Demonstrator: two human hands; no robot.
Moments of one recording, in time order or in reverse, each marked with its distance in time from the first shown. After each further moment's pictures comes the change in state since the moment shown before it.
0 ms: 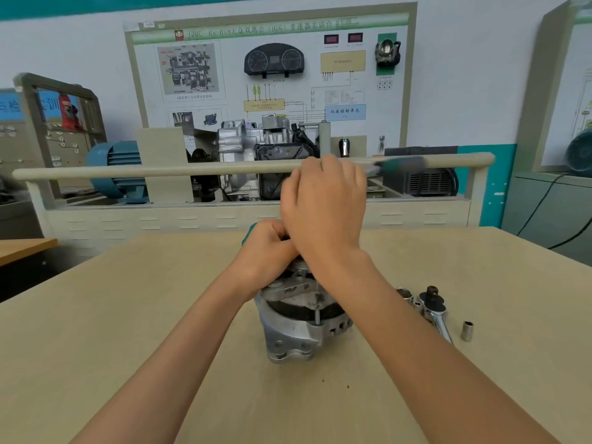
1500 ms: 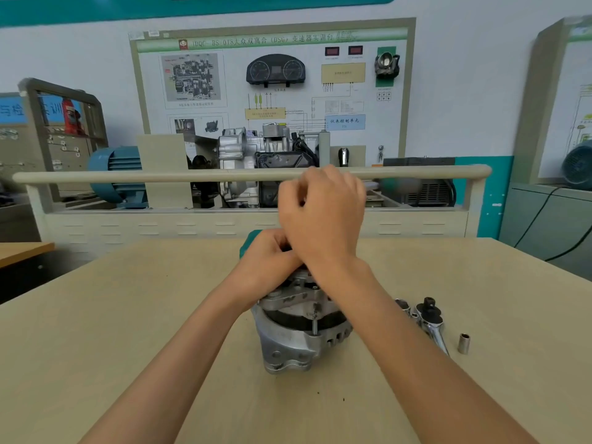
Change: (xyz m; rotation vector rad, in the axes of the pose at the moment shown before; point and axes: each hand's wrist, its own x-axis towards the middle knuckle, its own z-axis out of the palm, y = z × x) left_hand 0.000 0.004 0.002 -0.031 -0.059 0.053; right_hand 0.003 0.002 0.001 0.304 0.029 0.114
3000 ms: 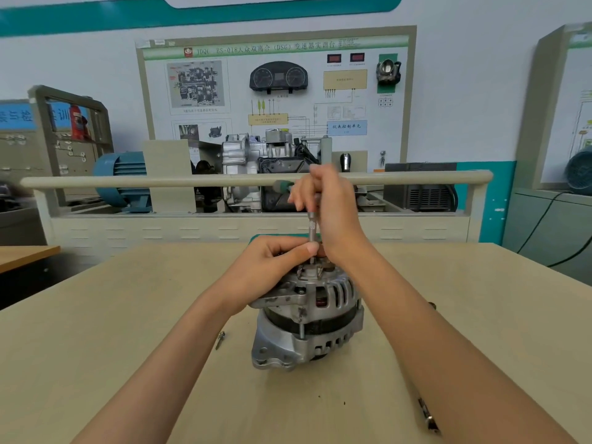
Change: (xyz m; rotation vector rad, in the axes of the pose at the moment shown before) left_hand -0.006 0.002 -0.009 -0.111 -0.136 0.008; right_hand 0.022 0.008 -0.005 1.061 -0.352 0.399
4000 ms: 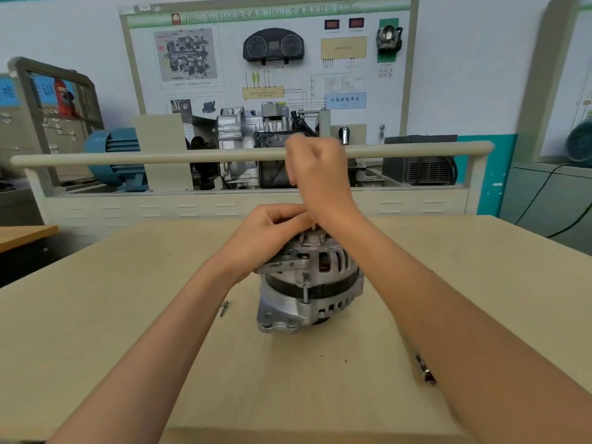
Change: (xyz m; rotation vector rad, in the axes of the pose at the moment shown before) left_hand -0.002 0.001 0.003 0.002 0.068 -0.025; right_hand -0.010 -0.002 0.013 -0.430 0.077 -0.221
